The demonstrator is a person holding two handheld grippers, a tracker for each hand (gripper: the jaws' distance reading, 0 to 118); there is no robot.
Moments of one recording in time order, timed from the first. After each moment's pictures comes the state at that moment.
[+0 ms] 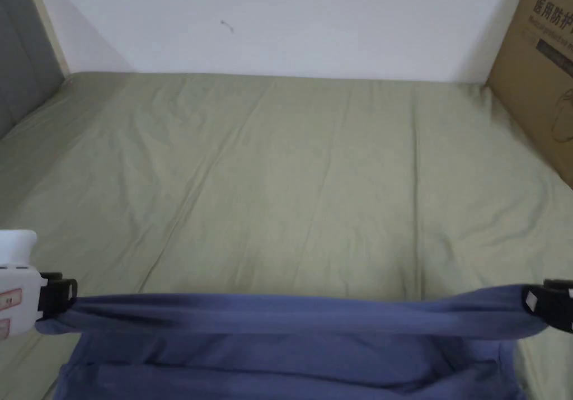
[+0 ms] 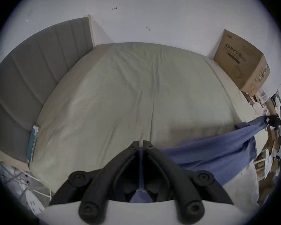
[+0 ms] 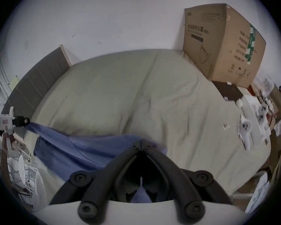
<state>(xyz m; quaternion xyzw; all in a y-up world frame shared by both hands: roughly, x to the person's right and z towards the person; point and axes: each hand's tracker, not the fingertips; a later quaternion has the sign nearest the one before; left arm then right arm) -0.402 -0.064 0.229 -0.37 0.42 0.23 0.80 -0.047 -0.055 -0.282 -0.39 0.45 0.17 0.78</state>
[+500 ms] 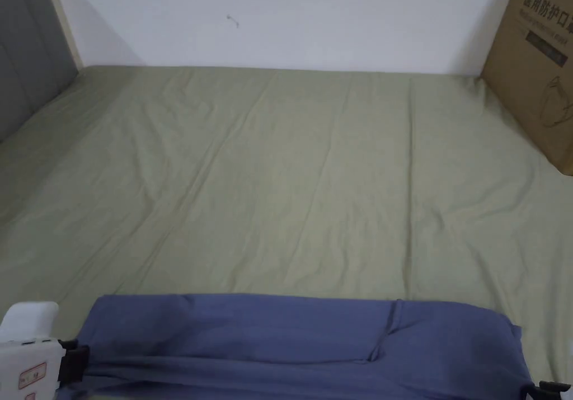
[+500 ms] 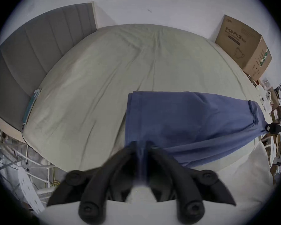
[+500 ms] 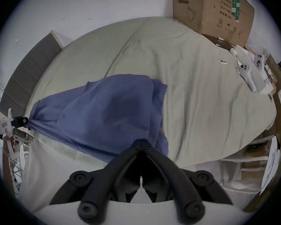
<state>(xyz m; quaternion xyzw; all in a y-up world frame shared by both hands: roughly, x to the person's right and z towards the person) -0.325 -0.137 0.277 -0.41 0.43 0.24 0.77 0.044 -0.143 -0.227 -0.48 0.42 0.18 0.75</state>
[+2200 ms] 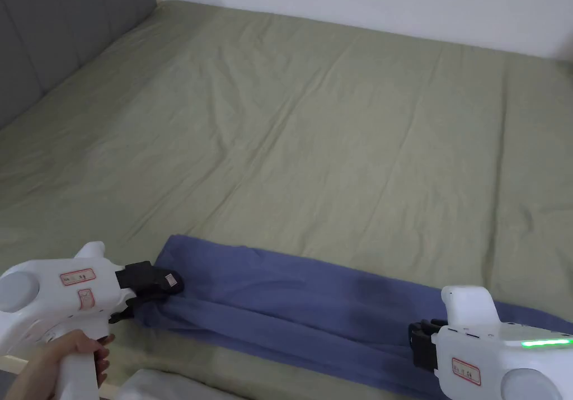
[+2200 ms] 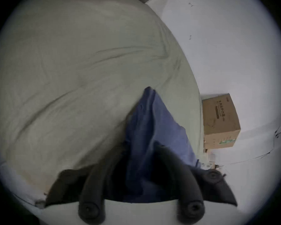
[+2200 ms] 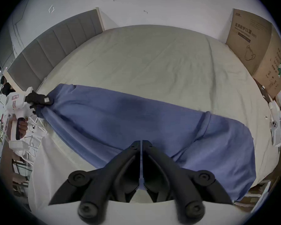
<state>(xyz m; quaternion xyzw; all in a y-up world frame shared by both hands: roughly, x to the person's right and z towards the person) -0.382 -0.202 0.320 -0.17 0.36 0.61 0.69 -0.130 -0.147 -0.080 -0.41 0.55 0.26 0.69</state>
